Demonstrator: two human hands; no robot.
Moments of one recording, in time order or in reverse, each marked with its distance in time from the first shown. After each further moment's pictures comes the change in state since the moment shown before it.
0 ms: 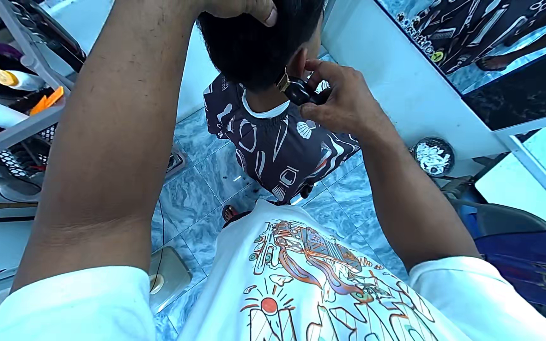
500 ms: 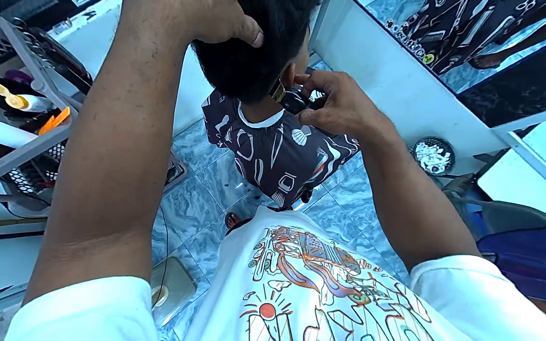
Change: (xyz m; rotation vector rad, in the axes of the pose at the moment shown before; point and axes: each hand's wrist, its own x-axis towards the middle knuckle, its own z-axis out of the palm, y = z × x) left_hand -0.120 0.115 -0.043 0.061 0.047 -0.153; right_hand 0.001 0.001 -0.013 0.113 -0.053 0.006
